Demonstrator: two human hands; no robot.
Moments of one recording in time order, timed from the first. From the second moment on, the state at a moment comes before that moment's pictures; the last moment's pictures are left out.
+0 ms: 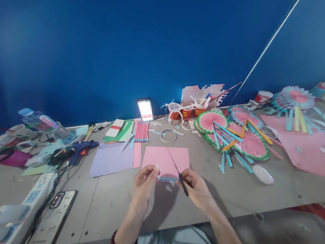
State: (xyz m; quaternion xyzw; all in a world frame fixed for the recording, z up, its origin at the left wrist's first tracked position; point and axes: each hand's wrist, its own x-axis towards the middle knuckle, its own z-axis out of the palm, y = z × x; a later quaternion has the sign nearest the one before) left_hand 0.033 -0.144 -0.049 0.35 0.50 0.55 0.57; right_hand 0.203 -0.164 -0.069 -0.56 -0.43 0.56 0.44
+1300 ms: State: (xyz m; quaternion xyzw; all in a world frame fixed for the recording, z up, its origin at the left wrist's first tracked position) left_hand 0.061 -0.150 -0.063 0.44 0.44 0.44 0.65; right_hand 0.234 -0.145 -0.057 -0.56 -0.51 0.57 0.32
